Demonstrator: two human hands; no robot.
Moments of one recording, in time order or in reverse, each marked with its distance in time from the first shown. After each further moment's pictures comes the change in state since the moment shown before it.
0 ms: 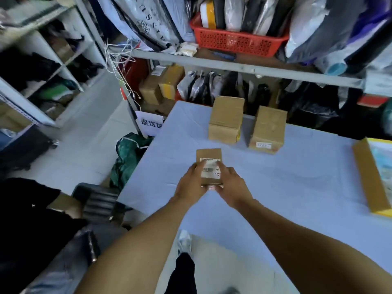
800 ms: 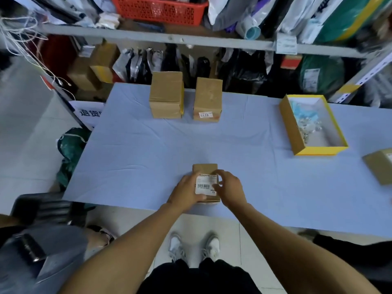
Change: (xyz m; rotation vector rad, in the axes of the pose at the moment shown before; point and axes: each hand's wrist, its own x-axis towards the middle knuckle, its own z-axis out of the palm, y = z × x) left_hand -0.083 0.082 0.106 -0.077 -0.382 0.054; right_hand -0.141 0.106 -0.002 0.215 0.164 0.373
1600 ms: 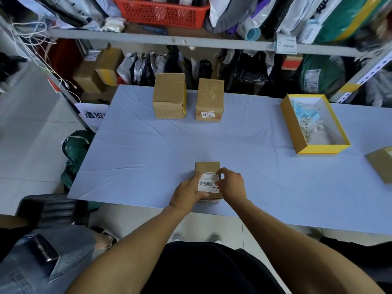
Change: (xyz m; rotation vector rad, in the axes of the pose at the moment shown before) left_hand -0.013 -0.005 0.012 0.085 0.073 0.007; right_hand 0.001 0.001 0.008 -0.008 0.074 0.066
